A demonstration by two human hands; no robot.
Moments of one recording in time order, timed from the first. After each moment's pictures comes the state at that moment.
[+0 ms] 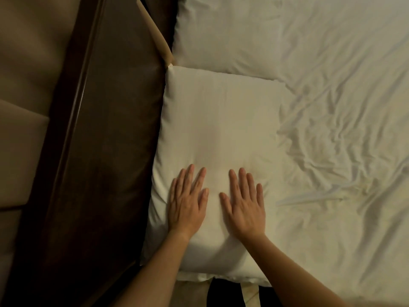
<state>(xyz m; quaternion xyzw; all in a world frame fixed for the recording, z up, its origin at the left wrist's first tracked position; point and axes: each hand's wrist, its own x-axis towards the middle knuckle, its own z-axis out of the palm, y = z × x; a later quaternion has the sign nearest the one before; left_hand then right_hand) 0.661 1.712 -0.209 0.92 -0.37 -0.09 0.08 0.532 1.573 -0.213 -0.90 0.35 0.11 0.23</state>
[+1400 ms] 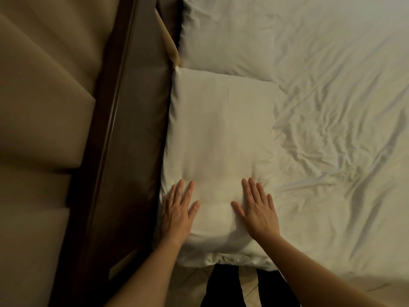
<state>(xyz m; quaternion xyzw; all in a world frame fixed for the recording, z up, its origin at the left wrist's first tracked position) 0.644 1.801 -0.190 0.91 -0.33 -0.22 0.07 0.471 1.593 -0.199 -0.89 0.35 0.19 0.23</state>
